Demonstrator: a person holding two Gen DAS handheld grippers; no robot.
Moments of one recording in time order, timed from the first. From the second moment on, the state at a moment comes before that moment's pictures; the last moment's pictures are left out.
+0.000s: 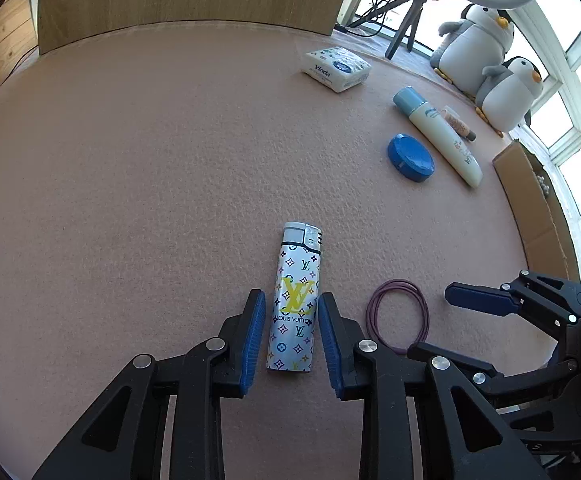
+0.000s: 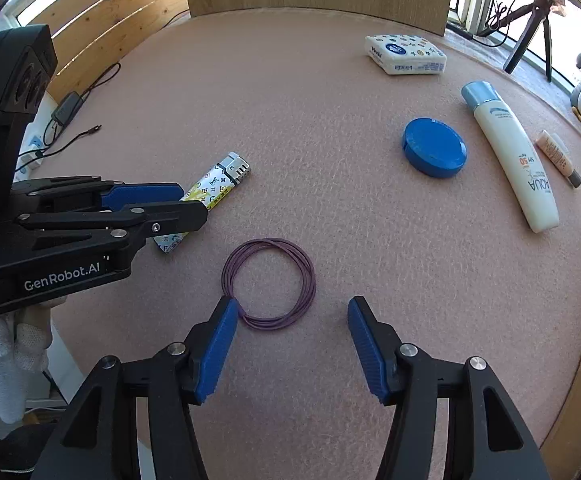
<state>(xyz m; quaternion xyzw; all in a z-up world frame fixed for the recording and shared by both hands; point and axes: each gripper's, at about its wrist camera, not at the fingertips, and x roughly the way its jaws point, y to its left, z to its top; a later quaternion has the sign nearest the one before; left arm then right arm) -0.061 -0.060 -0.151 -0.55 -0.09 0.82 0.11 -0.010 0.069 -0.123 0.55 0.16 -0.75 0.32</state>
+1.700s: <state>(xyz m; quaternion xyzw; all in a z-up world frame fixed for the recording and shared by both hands) -0.084 0.072 -0.084 -0.51 -0.08 0.83 0.23 -0.047 0.232 -0.041 0.50 0.00 -0.83 0.24</state>
